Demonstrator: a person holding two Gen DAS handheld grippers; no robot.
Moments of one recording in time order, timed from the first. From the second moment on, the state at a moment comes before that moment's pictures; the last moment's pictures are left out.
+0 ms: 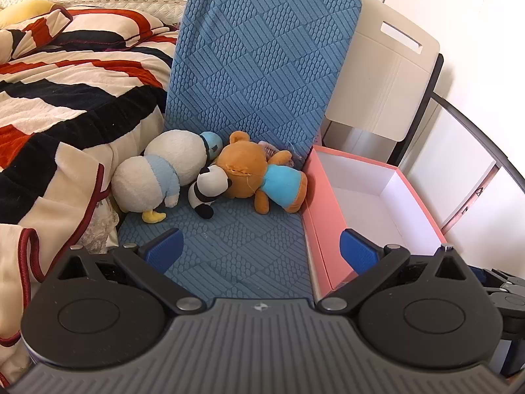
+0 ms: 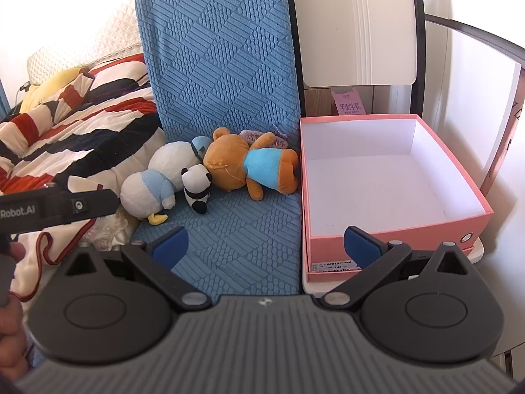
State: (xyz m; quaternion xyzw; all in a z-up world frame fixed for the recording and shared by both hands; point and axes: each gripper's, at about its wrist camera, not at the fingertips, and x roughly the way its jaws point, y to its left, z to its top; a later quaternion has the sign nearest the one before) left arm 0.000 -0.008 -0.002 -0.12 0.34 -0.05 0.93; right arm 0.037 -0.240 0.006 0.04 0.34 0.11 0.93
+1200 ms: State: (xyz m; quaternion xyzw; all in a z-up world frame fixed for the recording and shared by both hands) left arm -0.006 0.006 0.002 -0.13 0.33 -0.05 0.93; right arm 0.039 -0.227 0.005 0.03 0.35 0.12 0.93
